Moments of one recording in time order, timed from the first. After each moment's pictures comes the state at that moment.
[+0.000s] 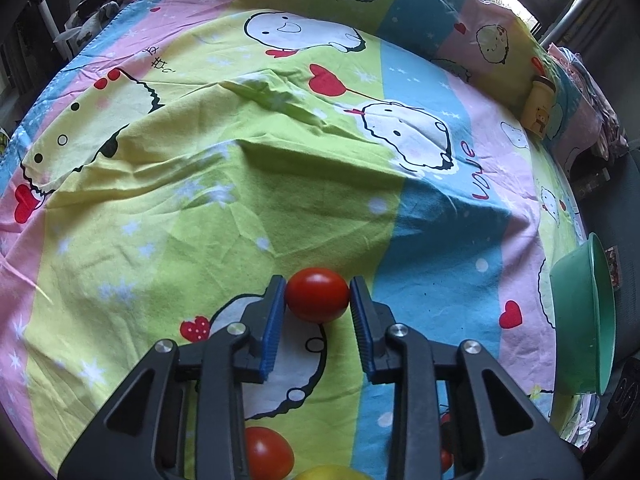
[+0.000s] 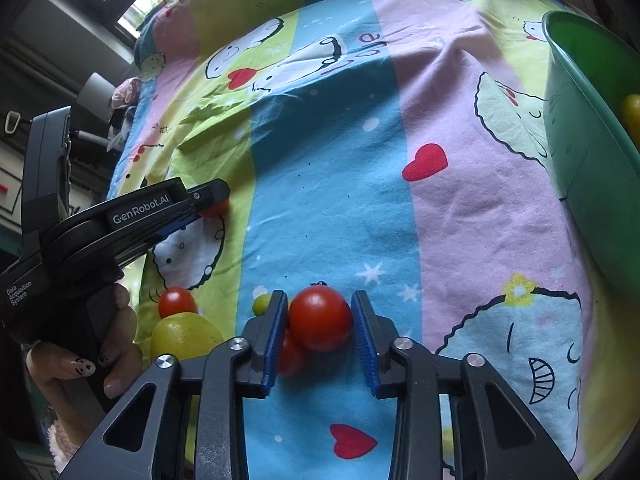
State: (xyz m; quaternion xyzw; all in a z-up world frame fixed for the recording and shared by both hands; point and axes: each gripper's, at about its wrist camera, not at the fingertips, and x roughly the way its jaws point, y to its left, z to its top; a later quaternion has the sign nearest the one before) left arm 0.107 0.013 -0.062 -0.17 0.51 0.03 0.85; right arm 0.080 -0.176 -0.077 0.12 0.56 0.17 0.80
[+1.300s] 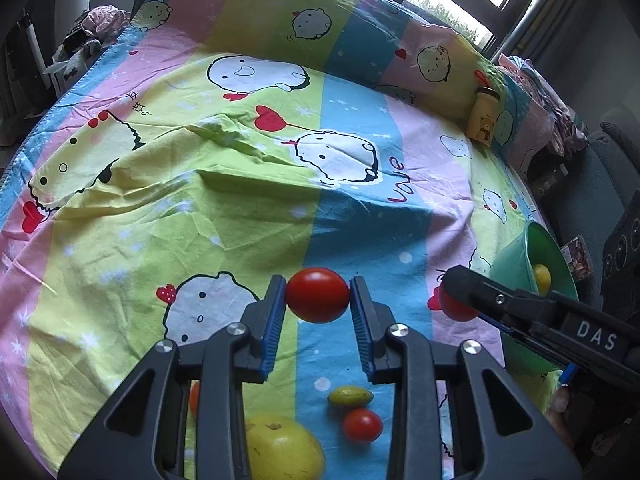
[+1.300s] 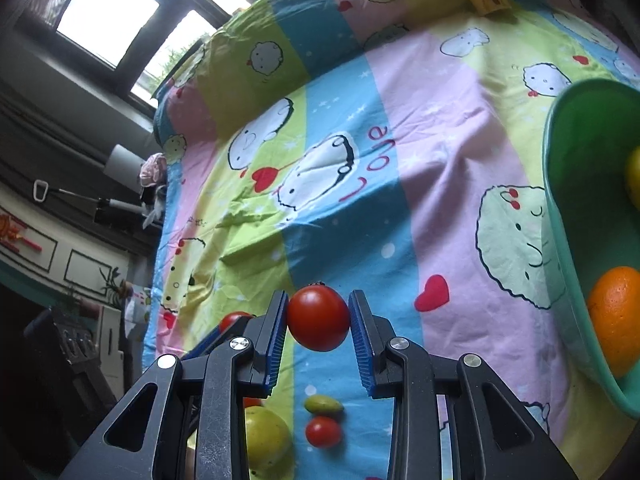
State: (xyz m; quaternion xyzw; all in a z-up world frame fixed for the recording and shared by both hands) left arm 0.074 -0.018 -0.022 -0.17 0.45 -0.01 0.88; right arm 0.122 -0.200 -0.031 0.20 0.50 0.18 0.82
